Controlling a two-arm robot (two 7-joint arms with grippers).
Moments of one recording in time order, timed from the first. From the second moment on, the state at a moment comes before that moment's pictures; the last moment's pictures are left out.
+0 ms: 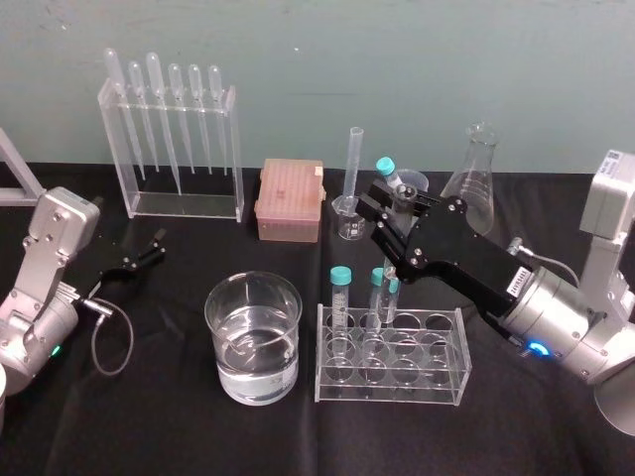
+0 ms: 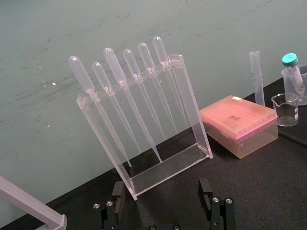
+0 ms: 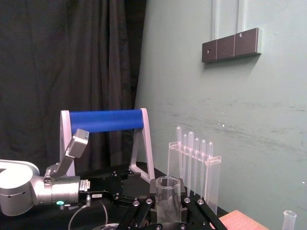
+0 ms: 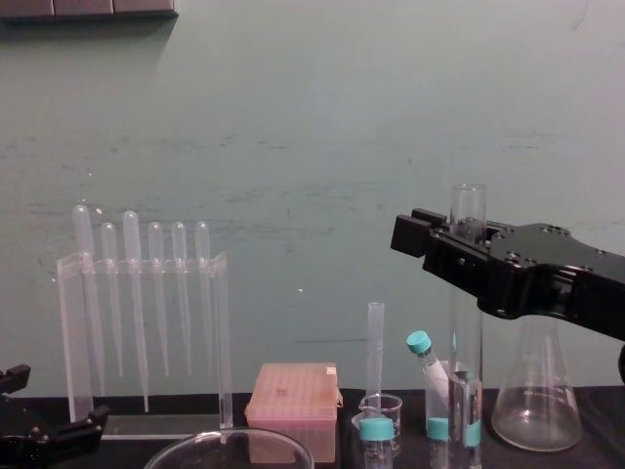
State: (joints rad) left arm -0.20 0.60 0.45 -1.41 -0.25 -0.12 0.03; right arm 0.16 0.47 -0.38 -1.67 0.54 -0.18 0.58
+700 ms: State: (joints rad) left arm -0.20 0.60 0.45 -1.41 -0.25 -0.12 0.03; right arm 0.16 0.47 -0.38 -1.67 0.54 -0.17 0.58
